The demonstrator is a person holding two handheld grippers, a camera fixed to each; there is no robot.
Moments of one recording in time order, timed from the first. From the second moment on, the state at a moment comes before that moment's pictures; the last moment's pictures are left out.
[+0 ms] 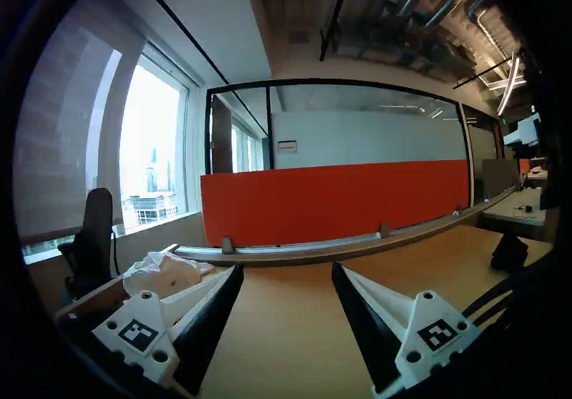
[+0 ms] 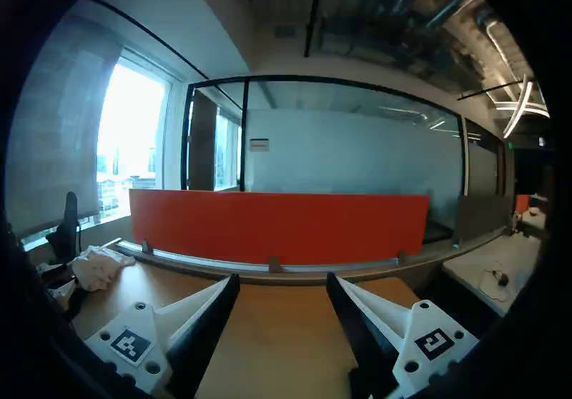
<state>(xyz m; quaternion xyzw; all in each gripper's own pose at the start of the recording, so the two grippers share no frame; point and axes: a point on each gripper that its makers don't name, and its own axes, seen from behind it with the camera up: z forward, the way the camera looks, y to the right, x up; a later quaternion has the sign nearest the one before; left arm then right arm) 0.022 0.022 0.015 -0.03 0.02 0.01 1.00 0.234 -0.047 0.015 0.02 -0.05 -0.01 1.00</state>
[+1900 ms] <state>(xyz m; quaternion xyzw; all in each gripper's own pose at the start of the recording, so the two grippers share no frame) -0.089 0.002 0.011 -0.01 0.01 -0.01 1.00 0.160 -0.065 0.015 0.03 -0.05 -0.02 1.00</state>
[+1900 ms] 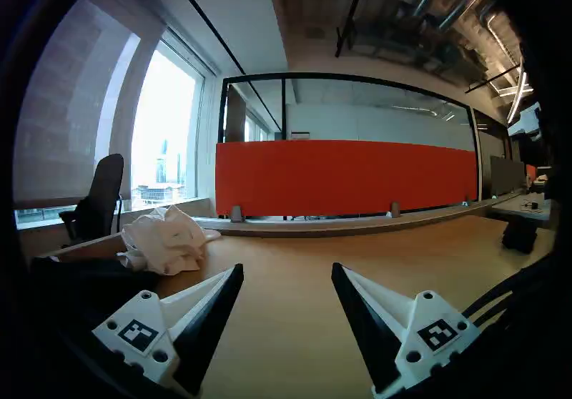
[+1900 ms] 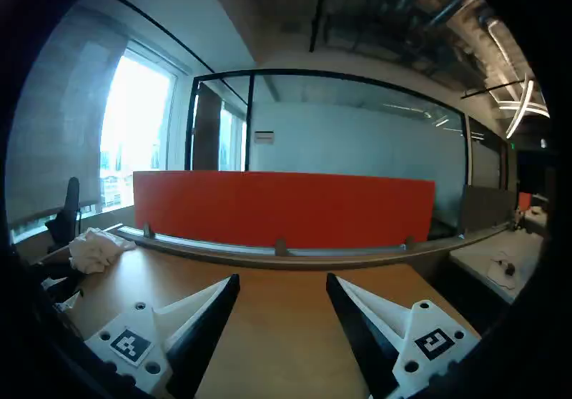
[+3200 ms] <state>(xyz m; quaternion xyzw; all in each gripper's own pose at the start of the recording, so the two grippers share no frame) -0.099 0.003 0.015 -0.01 0.01 -0.01 1.00 0.181 0.004 0.015 -0.01 0.00 -0.02 1.00</state>
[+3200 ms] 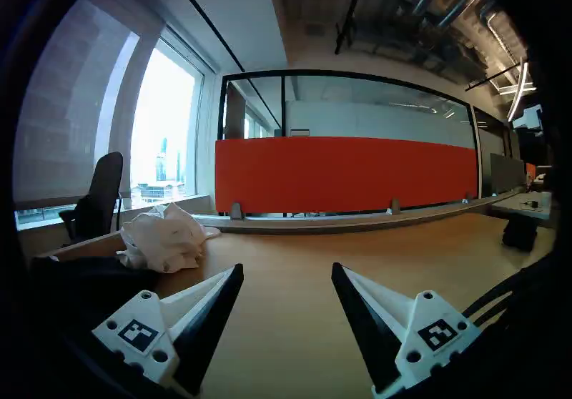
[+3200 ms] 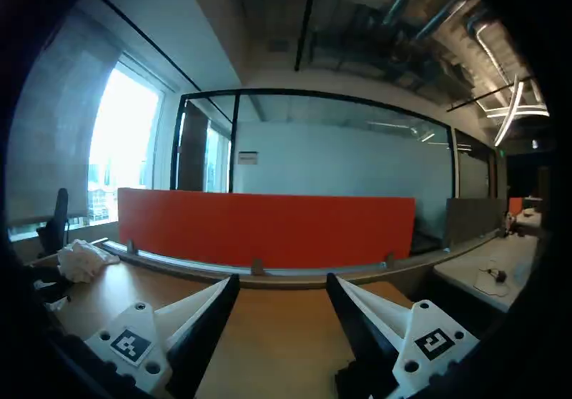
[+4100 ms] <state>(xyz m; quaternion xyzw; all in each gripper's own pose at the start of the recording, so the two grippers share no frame) -0.103 0.004 0.016 -0.01 0.01 -0.01 1.00 0.079 0.017 0.011 0.00 0.00 0.02 1.00</state>
